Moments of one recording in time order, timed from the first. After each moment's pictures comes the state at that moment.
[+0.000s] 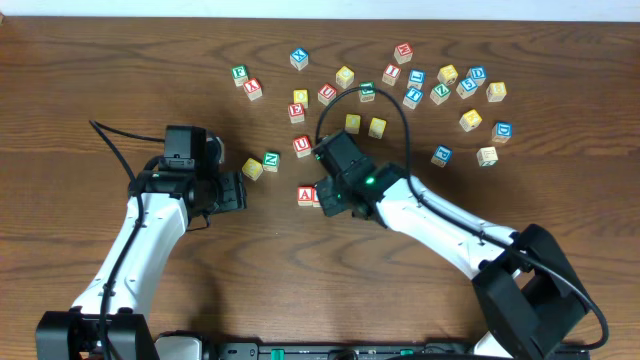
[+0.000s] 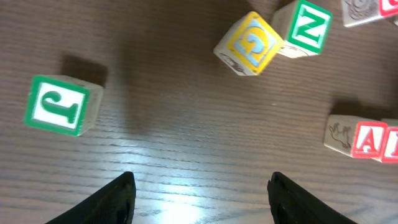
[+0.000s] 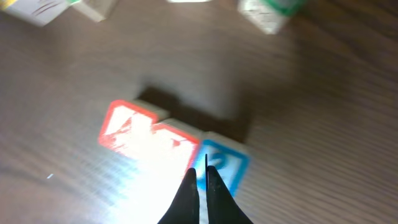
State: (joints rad) left arm -0.05 1.43 0.87 -0.68 0.17 -0.20; right arm 0.74 1.78 1.15 -0.48 0.01 0.30
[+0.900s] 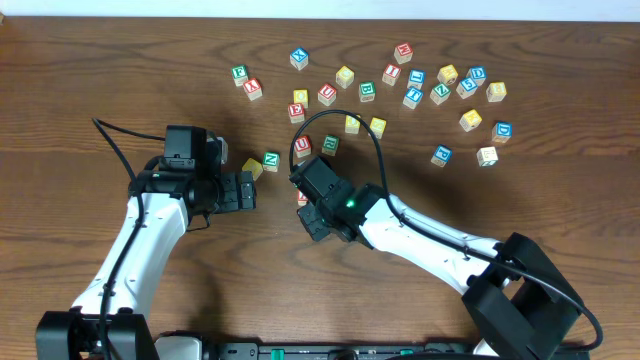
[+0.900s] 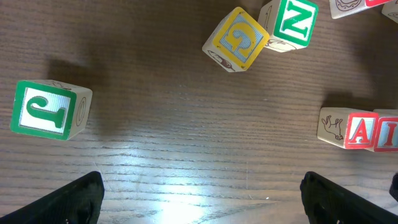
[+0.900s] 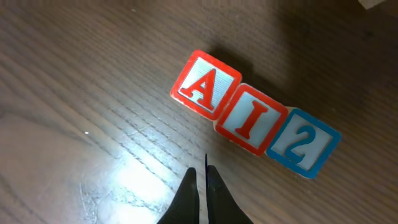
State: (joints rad) left arm -0.05 1.43 0.87 -0.68 0.18 -0.17; right arm 0.85 1.78 1.11 -0.47 0.04 0.28
